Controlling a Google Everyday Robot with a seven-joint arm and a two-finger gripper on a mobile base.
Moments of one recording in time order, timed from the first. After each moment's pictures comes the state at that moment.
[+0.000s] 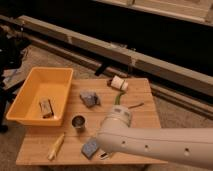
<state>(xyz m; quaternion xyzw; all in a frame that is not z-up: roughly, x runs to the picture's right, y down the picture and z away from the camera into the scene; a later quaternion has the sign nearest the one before) -0.041 0.239 0.638 -0.21 -0.19 -0.38 0.88</state>
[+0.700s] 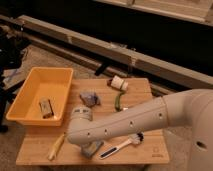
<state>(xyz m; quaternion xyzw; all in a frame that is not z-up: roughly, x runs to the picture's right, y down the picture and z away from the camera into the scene) -0.111 0.261 0.718 -0.23 -0.18 -0.47 0.83</state>
